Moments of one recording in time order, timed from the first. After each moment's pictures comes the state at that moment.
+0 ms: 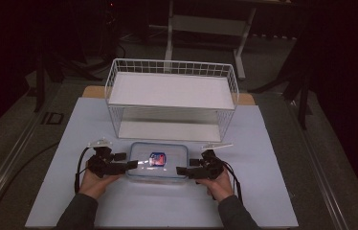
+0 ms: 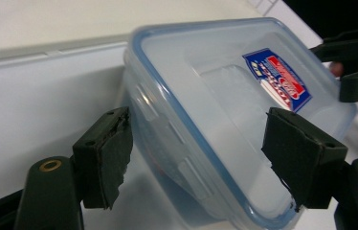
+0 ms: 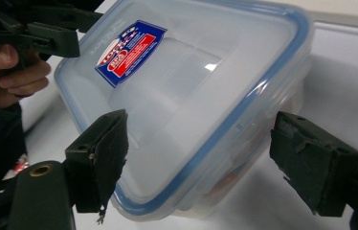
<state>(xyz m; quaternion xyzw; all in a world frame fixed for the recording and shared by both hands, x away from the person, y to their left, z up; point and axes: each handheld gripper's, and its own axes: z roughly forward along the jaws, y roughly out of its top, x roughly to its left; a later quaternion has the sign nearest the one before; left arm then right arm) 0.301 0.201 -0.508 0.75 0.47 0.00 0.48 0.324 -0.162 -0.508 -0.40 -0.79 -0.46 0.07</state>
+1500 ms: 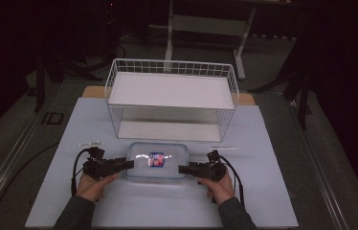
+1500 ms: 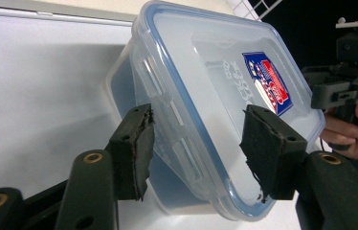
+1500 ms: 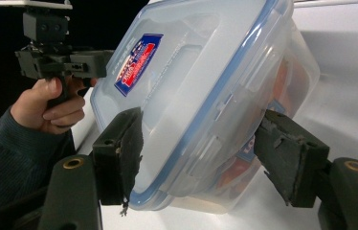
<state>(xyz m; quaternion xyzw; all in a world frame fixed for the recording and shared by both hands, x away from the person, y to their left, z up) 0.294 0.216 -0.515 0.69 0.51 -0.06 0.50 0.323 -0.175 -0.518 -0.44 -0.73 -0.50 0.15</state>
